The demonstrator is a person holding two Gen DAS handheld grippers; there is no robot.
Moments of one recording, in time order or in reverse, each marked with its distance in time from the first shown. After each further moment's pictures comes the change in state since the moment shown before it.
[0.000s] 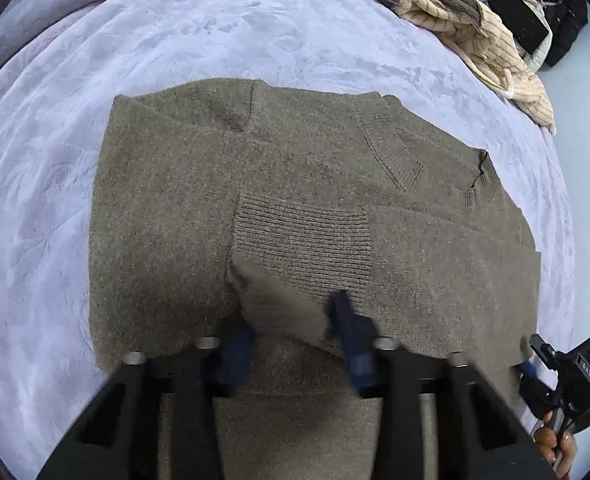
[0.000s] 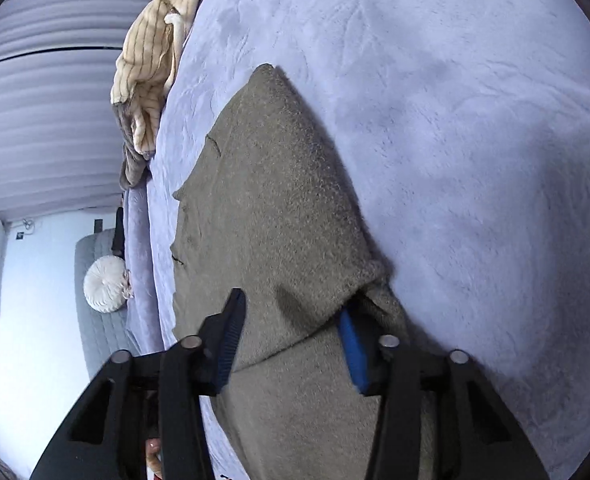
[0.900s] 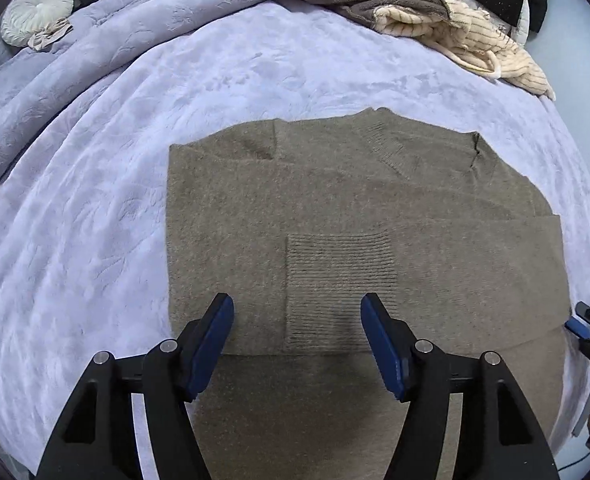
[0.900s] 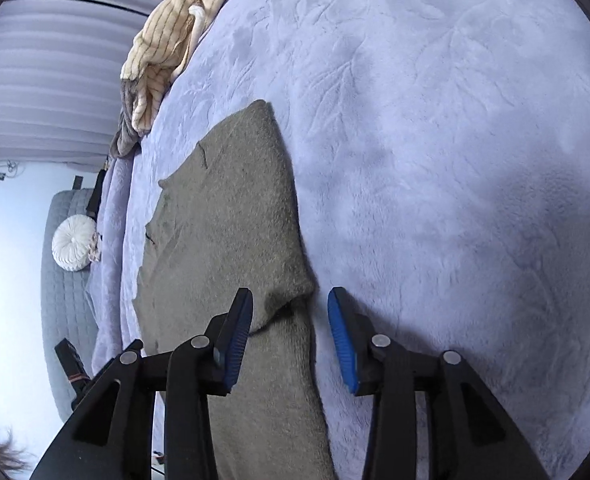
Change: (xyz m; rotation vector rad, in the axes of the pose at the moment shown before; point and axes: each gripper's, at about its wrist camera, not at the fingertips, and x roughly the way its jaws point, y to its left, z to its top) left arm -0.043 -0.009 -0.032 0.131 -0.159 0.161; right arm -0.043 -0.009 0.023 -0.204 0.015 -0.101
